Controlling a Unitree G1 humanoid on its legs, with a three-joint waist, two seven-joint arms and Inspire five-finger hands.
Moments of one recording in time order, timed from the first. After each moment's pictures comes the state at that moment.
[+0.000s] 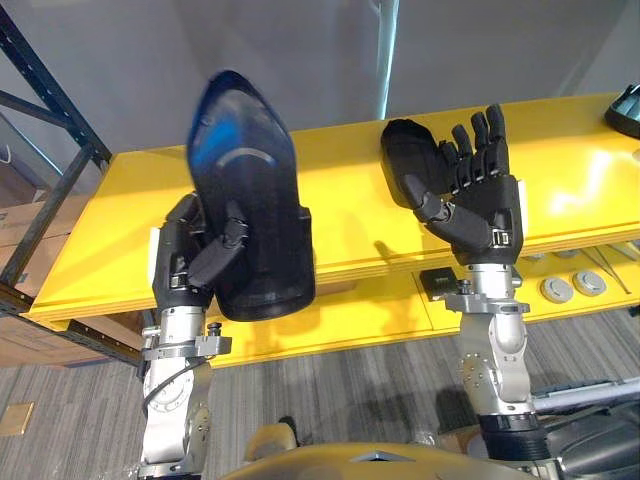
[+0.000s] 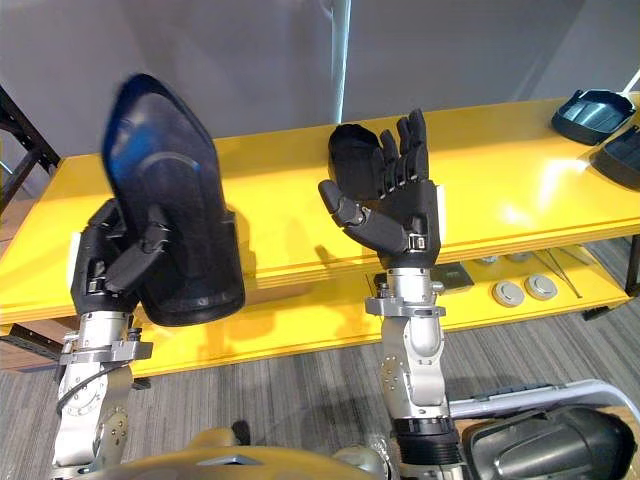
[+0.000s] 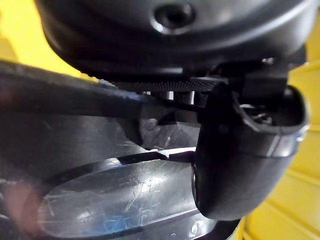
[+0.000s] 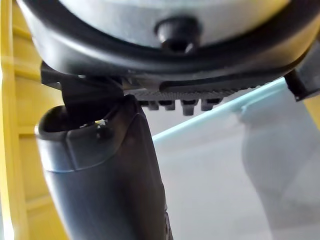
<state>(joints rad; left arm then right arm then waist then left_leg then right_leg) 0.27 0.12 0.04 -0.29 -0.28 -0.27 -0.05 0.03 -0.10 0.01 -0.17 0.44 -0.41 0.09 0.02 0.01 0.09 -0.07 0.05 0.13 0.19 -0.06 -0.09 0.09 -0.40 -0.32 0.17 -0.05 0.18</state>
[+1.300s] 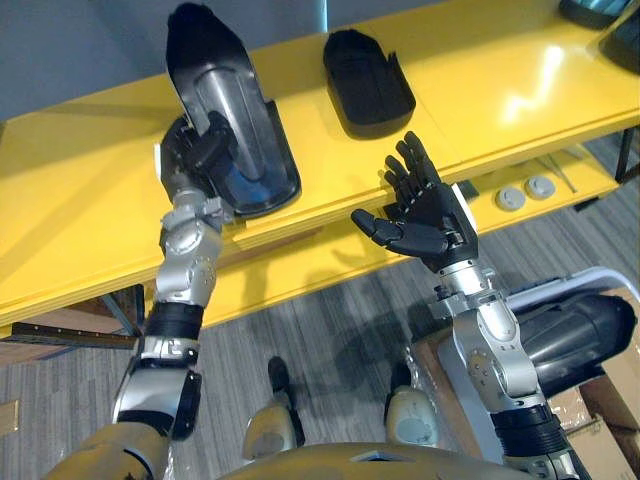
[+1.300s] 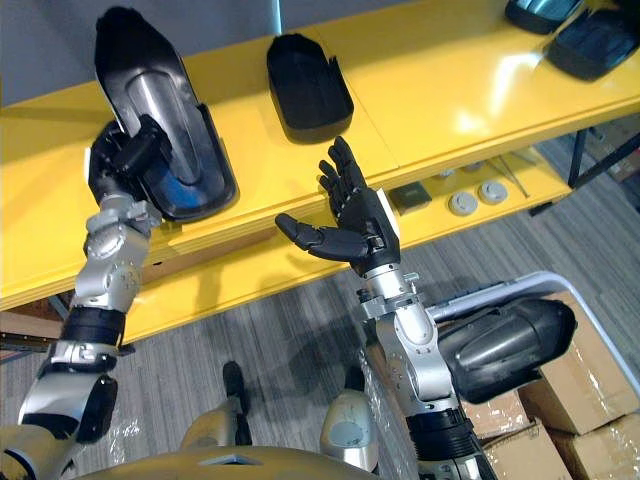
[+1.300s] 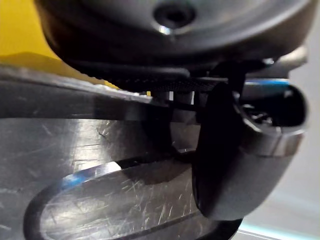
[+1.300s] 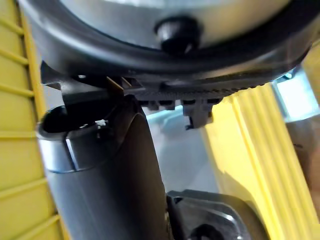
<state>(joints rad) -0.62 0.37 0.05 0.40 -0.56 -0.06 0.34 -0.05 -0.27 0.11 -0.17 0.45 -0.16 0.21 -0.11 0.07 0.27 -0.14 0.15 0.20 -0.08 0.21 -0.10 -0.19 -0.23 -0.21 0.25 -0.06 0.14</state>
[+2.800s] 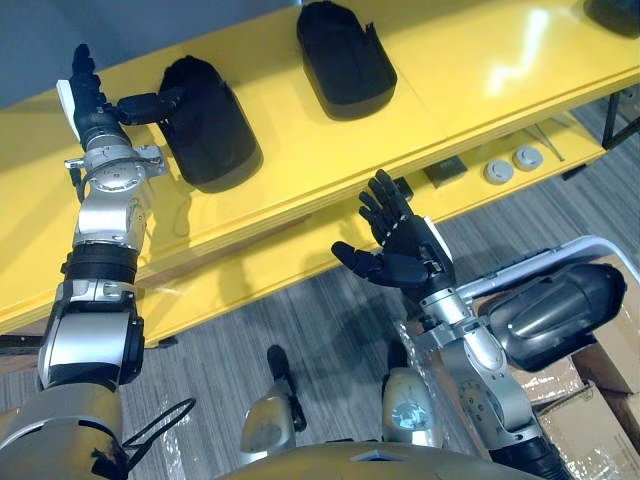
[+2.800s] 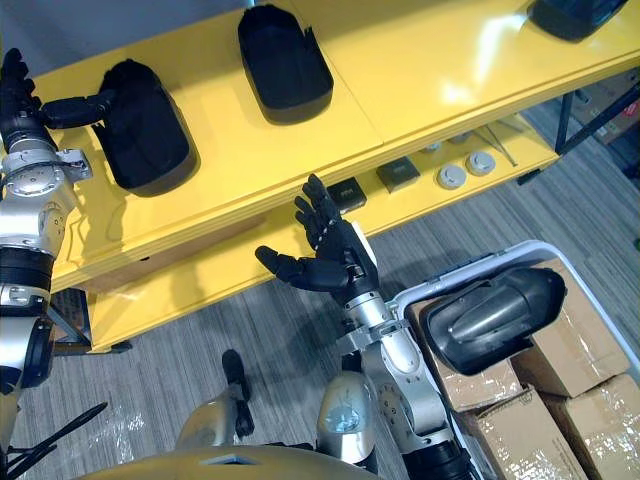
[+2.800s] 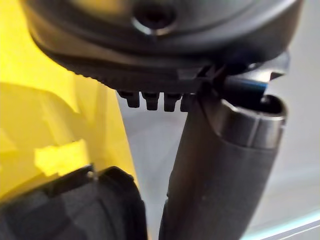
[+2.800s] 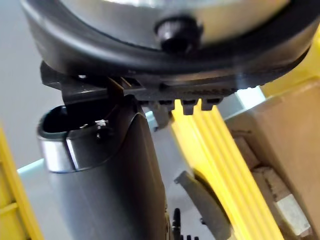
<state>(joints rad) -0.82 0.65 0.01 0.57 -0.36 0.10 0.41 0.11 -0.26 0.23 -0.25 0.50 -0.12 0.17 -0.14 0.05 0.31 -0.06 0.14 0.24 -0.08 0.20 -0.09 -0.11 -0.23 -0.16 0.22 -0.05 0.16</state>
